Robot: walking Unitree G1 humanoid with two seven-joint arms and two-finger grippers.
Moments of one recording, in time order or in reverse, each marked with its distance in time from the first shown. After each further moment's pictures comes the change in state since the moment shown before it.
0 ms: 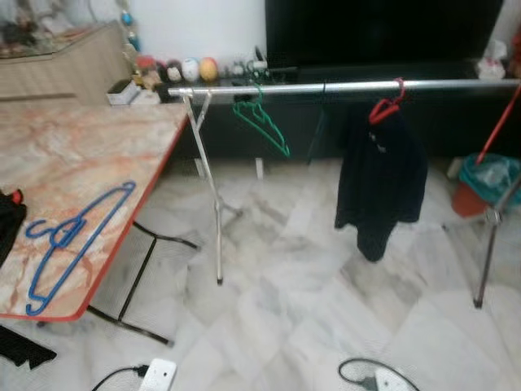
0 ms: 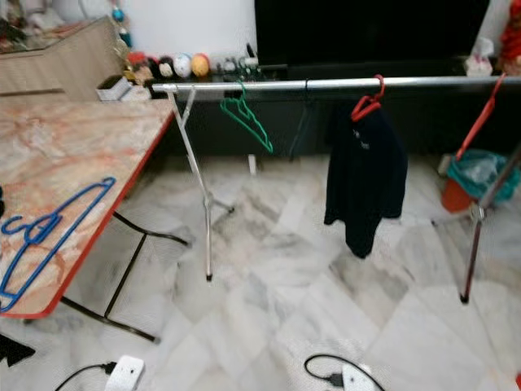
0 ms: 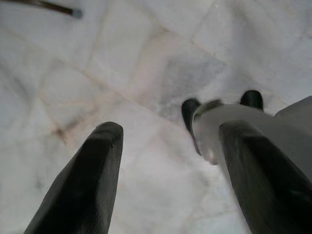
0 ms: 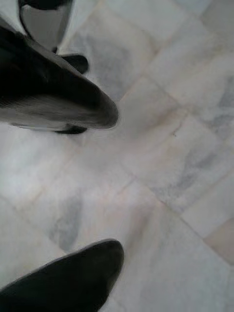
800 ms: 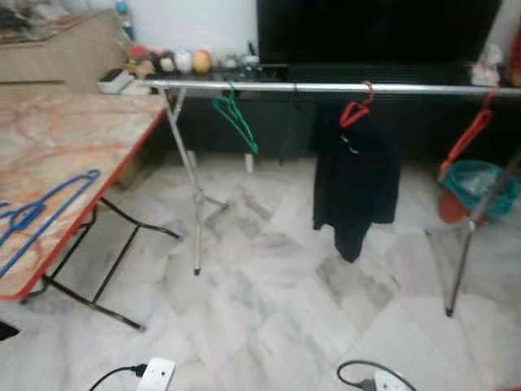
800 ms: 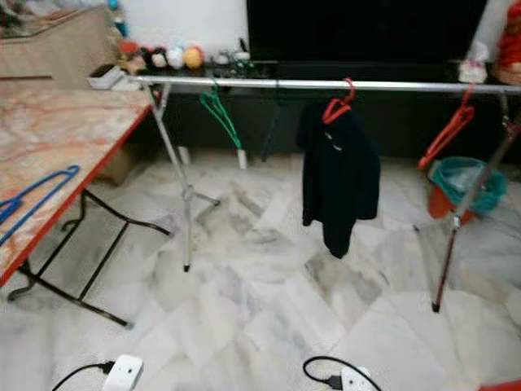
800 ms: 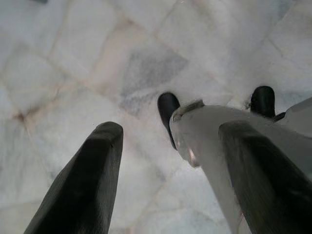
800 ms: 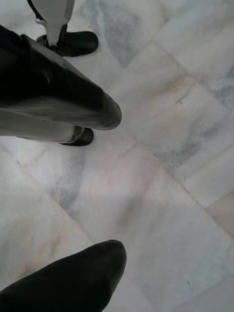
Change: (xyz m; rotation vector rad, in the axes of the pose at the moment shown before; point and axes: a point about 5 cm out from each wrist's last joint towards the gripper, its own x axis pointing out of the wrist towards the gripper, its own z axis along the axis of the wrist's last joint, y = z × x) left arm 0.000 -0.001 -0.001 -0.001 0.004 -0.001; right arm -0.001 -0.001 -0.002 0.003 0.009 -0.003
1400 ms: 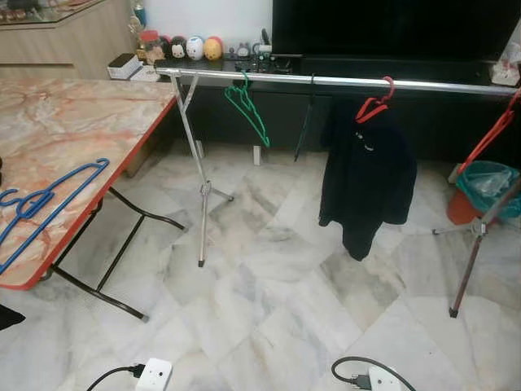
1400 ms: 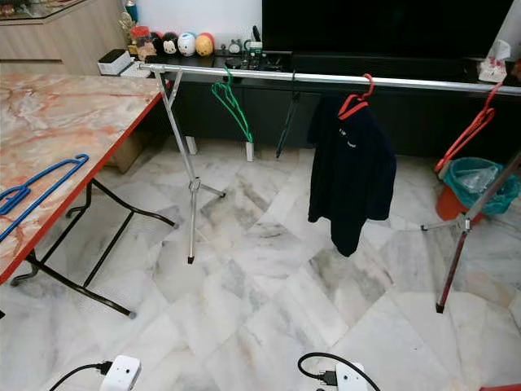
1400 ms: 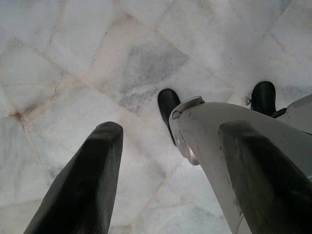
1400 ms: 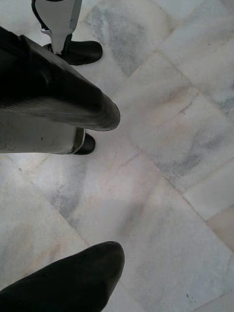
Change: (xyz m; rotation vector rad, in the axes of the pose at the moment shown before) left arm 0.000 0.003 0.000 -0.004 0.000 0.007; right arm 0.001 0.006 0.002 -0.002 -0.006 0.019
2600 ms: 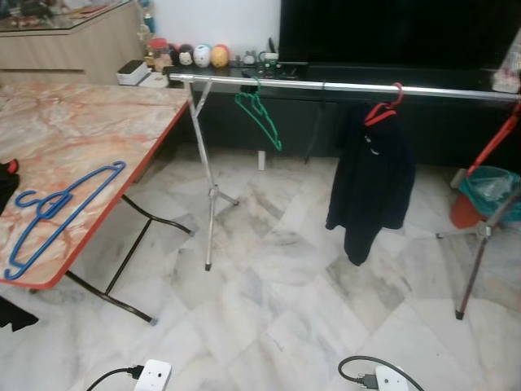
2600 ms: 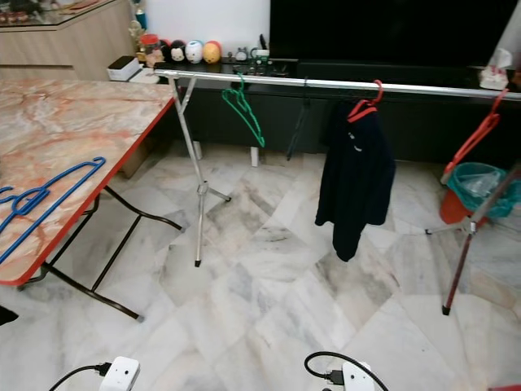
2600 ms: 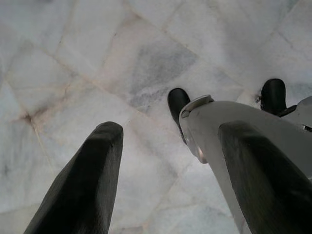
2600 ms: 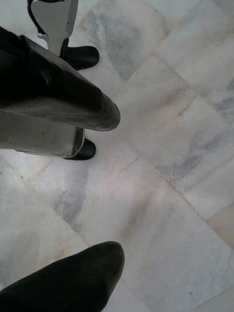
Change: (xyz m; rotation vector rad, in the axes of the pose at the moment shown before) left arm 0.000 0.000 -0.001 0.001 0.004 -0.002; right arm 0.000 -0.006 0.001 0.005 0.004 -0.011
